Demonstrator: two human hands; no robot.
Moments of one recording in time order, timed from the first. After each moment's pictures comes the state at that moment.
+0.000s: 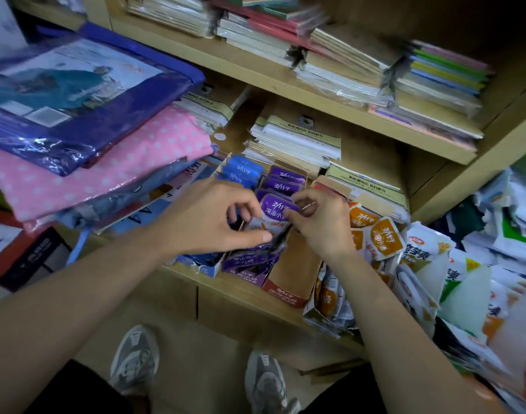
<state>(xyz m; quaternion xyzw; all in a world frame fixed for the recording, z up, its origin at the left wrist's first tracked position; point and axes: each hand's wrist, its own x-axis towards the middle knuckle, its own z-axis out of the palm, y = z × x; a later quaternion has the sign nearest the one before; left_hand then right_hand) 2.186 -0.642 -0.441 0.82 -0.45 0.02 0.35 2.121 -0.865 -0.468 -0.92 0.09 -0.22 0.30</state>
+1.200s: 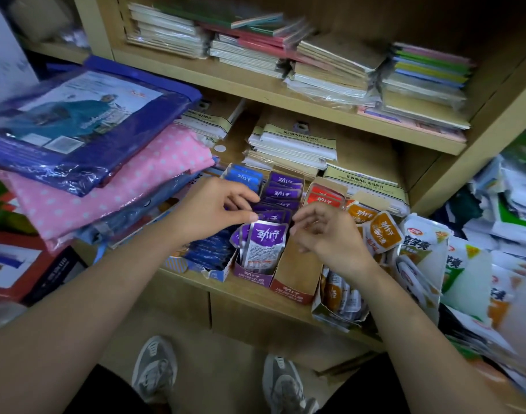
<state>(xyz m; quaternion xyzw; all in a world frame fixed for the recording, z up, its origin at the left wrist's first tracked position) 2.213 -0.646 -0.449 0.82 -0.39 -0.06 0.42 2.078 -0.856 -0.452 -0.85 0.10 -0.09 0.51</state>
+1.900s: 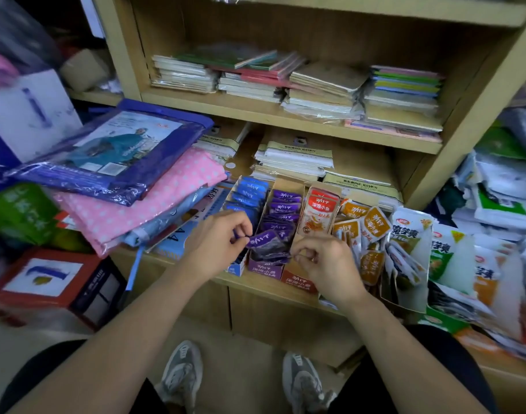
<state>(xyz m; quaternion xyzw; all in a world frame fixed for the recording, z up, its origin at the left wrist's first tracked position) 2.153 -0.617 -0.465 0.88 -0.34 0.07 0.33 2.025 -0.822 -0.472 -0.94 0.05 -0.19 0.29</state>
